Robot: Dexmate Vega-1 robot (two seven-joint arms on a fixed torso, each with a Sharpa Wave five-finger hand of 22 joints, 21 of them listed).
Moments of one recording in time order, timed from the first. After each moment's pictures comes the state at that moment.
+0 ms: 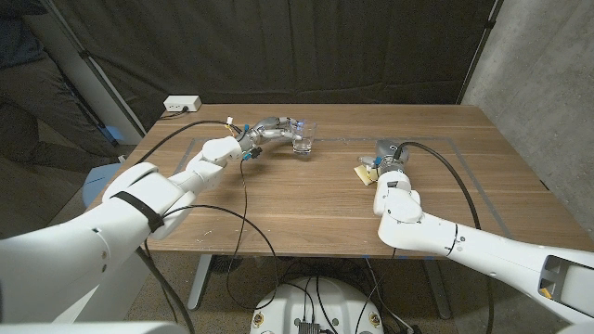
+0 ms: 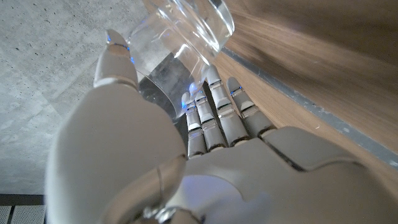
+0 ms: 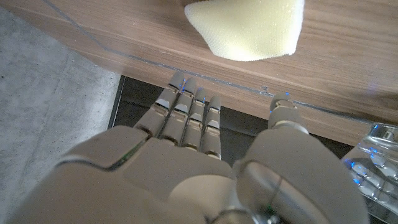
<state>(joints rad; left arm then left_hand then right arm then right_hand) 0.23 0.27 0.67 -0.37 -0.35 -0.67 -0.51 1.04 -0.08 0.17 -0.20 0.20 0.45 -0.02 0.60 0.28 0.58 -0.08 0.50 0.30 0.76 -0.08 0.28 0.35 0.40 0.00 0.37 0.22 -0.60 -0.72 -1.12 -2.03 -0.53 -1.31 -0.20 0.58 -0.03 0.28 -0.16 0.23 0.43 -0.01 0.25 0.19 0.46 0.00 0.27 0.19 0.50 -0.05 0.24 0.22 0.42 -0.02 0.38 0.27</state>
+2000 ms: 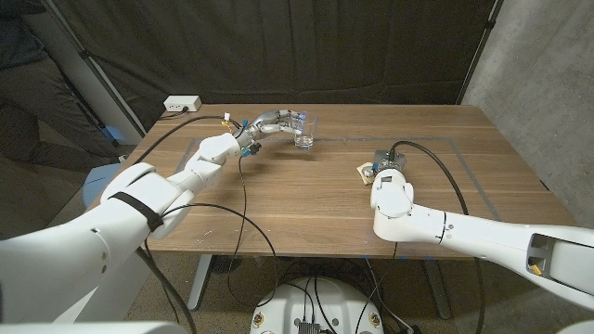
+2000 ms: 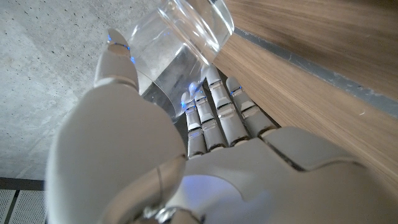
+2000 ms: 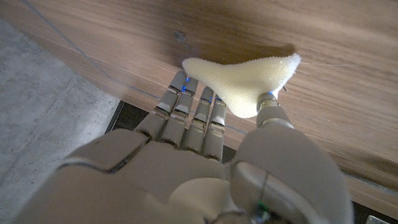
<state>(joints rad) 0.23 0.27 0.64 -0.37 -0.37 -0.76 -0.56 1.05 -0.08 0.18 -0.21 0.20 0.46 -0.02 0.60 0.28 0.58 -0.08 0.50 0.32 0.76 -0.08 0.26 0.38 0.39 -0.01 0.39 0.22 -0.47 -0.71 -1.26 -1.94 -0.52 -1.40 0.03 0.76 0.12 0.33 -0.16 0.27 0.78 0.00 0.36 0.18 0.62 -0.10 0.28 0.19 0.61 -0.06 0.28 0.28 0.44 -0.04 0.53 0.36</state>
